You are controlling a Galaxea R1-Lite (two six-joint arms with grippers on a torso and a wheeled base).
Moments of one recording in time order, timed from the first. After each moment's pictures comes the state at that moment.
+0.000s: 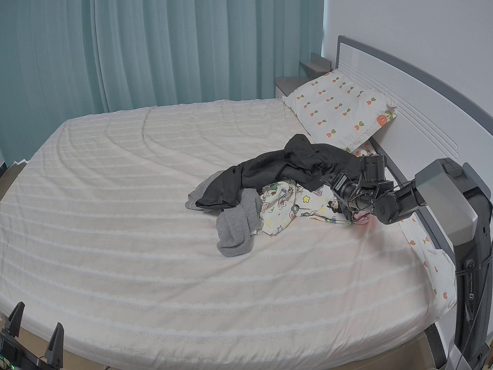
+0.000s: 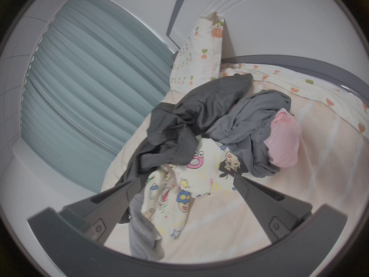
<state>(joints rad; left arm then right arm) 0.00 0.02 -0.02 0.00 -0.01 0.01 0.21 2.50 -1.55 -0.51 0.01 0.81</state>
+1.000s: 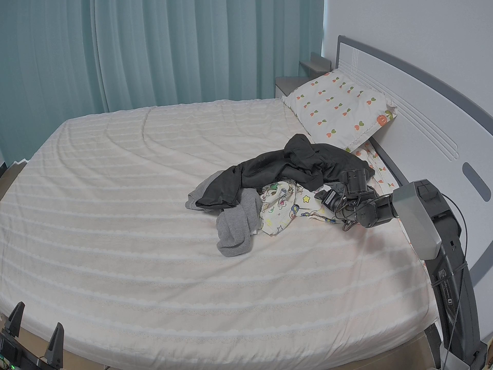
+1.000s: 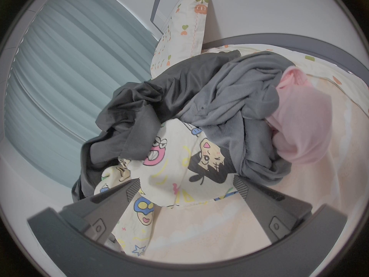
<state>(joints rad) 0.00 0.02 -0.02 0.00 -0.01 0.01 0.21 2.76 -1.92 -0.25 -0.04 0.80</state>
